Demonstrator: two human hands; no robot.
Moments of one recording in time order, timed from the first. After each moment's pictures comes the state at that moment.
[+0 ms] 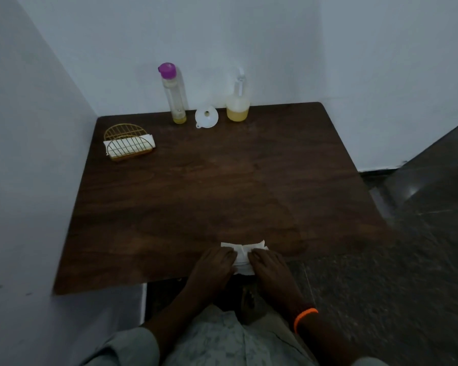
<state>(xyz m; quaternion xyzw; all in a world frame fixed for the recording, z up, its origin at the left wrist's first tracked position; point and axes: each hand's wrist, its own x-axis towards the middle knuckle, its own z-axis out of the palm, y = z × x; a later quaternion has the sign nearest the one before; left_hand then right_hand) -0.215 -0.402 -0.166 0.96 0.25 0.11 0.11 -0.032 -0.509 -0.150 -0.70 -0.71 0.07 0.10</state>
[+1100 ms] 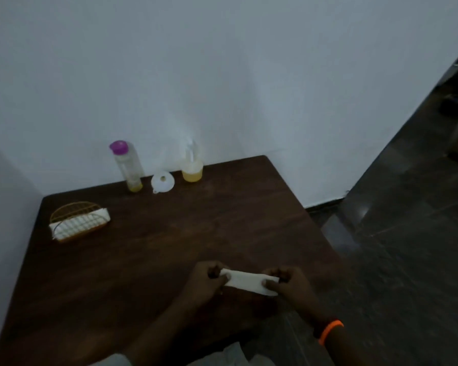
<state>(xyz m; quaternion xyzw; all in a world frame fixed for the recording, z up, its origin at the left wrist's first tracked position) -0.106 -0.324 -0.076 0.70 0.39 0.09 0.60 0.088 -0.492 -0.065 -0.78 -0.27 0.38 0.42</state>
